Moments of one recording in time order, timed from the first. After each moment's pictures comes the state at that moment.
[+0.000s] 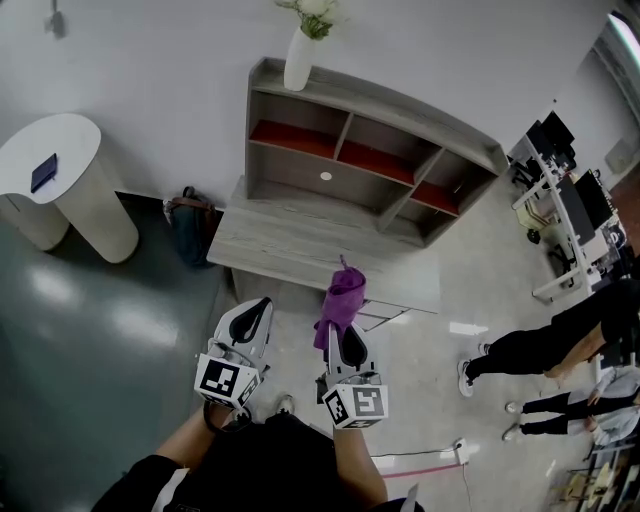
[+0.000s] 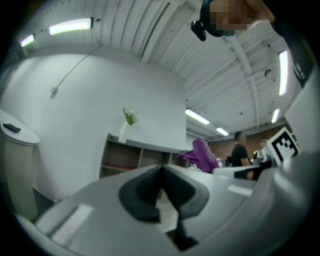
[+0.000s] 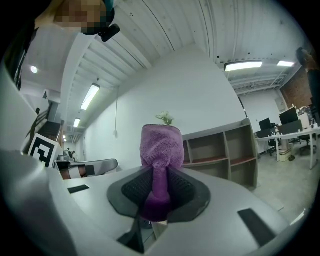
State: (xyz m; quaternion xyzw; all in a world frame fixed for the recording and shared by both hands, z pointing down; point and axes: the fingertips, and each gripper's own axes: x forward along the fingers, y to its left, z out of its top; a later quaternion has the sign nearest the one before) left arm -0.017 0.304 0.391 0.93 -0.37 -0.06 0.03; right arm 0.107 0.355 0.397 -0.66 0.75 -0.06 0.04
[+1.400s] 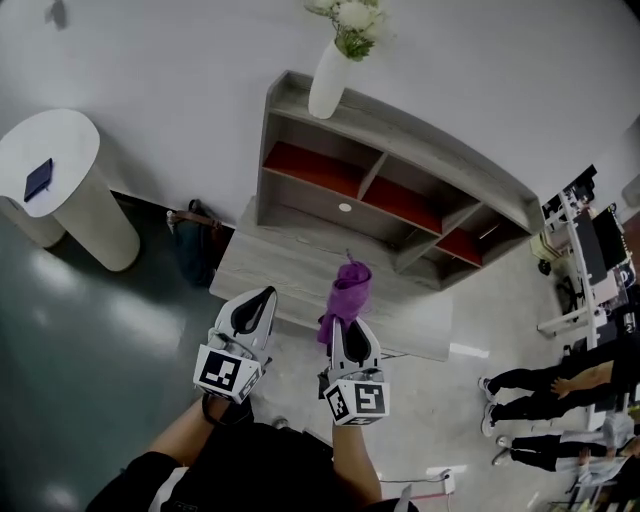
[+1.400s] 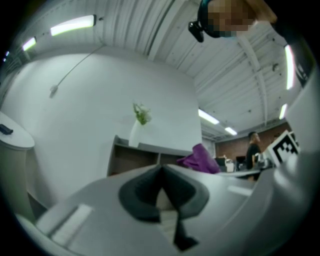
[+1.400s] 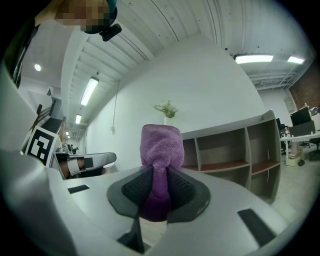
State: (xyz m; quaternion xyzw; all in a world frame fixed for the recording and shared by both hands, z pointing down) left arm -0.009 0.134 0.380 0.91 -0.40 -0.06 0.02; right arm 0.120 0.179 0.402 -0.64 0.76 -0.05 0.02
